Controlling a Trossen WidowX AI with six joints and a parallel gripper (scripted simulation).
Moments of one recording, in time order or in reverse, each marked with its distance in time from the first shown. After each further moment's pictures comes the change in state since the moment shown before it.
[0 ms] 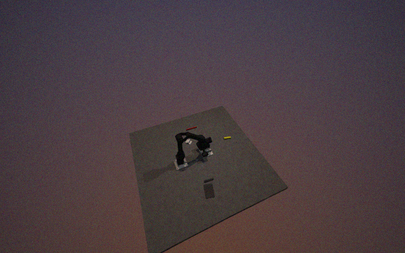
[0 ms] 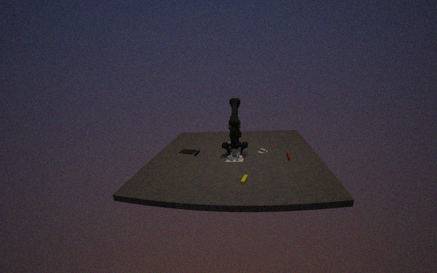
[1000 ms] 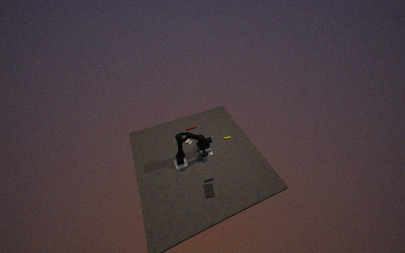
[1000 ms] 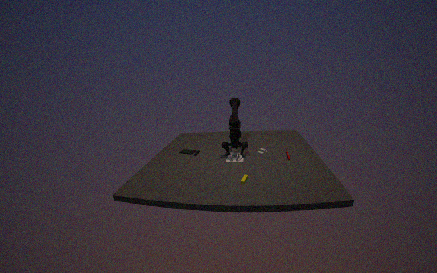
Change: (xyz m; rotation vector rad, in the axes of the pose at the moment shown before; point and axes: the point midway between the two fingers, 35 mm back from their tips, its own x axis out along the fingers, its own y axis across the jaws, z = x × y) arm -0.002 0.000 -0.002 0.001 0.010 0.000
